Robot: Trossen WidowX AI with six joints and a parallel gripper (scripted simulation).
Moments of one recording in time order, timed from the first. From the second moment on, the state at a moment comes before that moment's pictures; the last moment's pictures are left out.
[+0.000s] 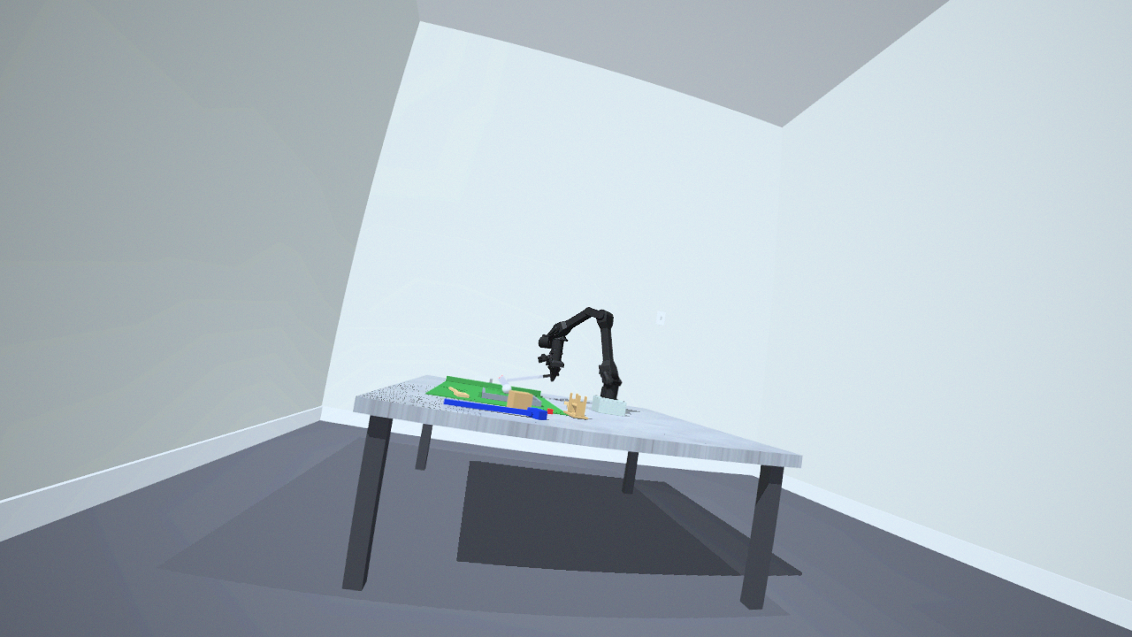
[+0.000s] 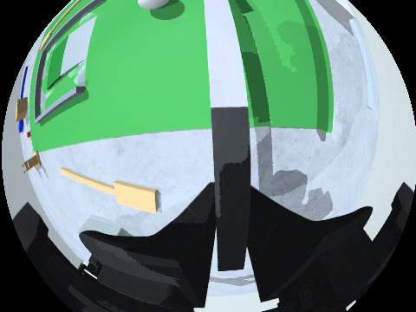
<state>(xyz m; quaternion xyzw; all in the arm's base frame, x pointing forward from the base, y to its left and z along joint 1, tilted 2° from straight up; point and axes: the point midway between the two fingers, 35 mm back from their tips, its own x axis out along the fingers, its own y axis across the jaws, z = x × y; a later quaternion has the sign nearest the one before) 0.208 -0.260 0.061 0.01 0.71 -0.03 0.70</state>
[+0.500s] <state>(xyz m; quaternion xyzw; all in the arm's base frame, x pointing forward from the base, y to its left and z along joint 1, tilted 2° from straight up) 0.208 -0.259 0.051 0.02 0.71 -0.02 0.70</state>
